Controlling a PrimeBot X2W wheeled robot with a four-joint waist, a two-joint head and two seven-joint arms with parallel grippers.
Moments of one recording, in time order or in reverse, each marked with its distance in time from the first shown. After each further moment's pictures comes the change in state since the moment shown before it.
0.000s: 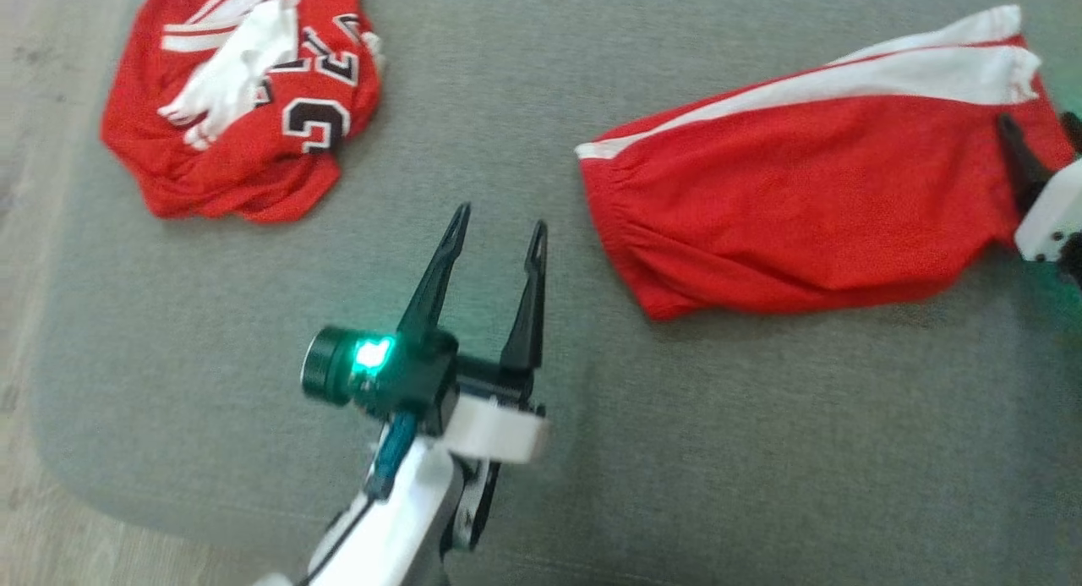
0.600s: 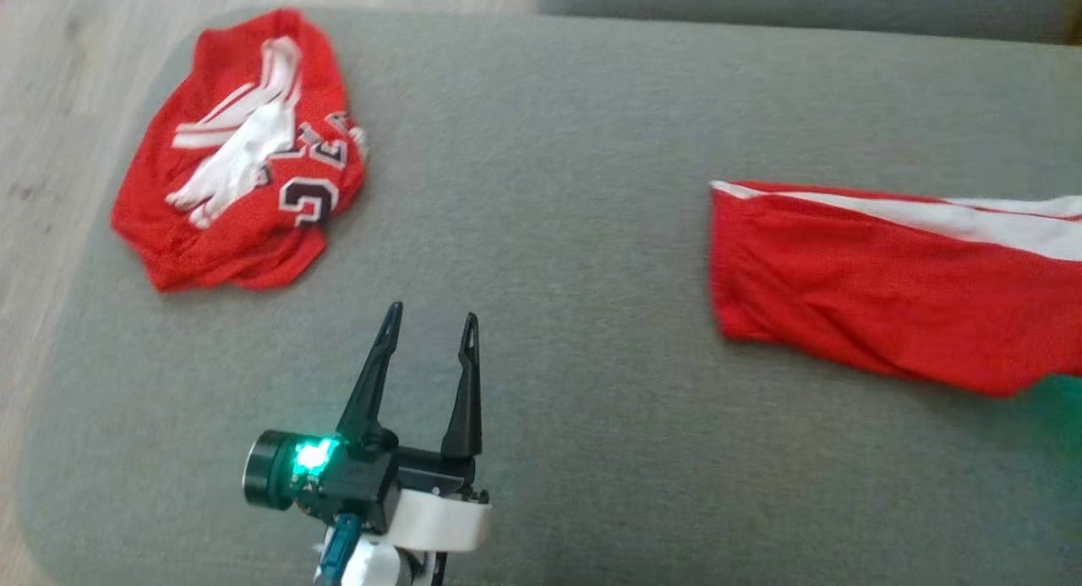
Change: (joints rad) left arm 0.292 0.027 0.160 -0.145 0.144 -0.025 0.000; right arm 0.222 -0.091 -0.046 0.122 0.168 0.000 -0.081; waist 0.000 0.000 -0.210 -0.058
